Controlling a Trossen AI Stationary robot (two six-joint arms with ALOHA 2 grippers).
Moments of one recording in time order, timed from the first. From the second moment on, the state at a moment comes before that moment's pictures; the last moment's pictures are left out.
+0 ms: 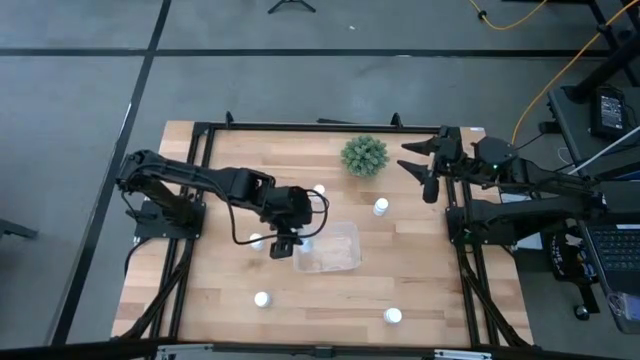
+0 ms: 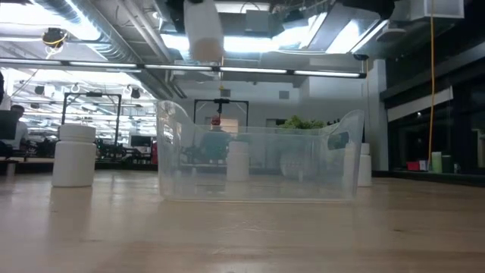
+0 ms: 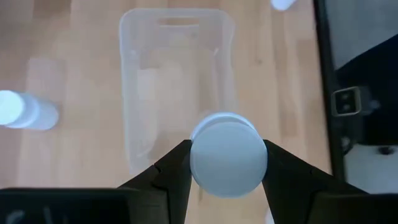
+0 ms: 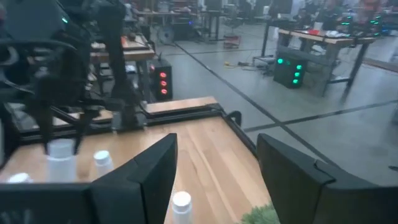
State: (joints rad) left arm -0.15 1.56 1.45 -0.89 0.11 -0.23; right arm -0.11 0.68 0.83 -0.24 0.19 0.02
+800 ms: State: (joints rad) left arm -0.12 1.72 1.27 -0.62 0.15 -0.25; right arm -0.11 0.68 0.83 -0.26 0.09 0.00
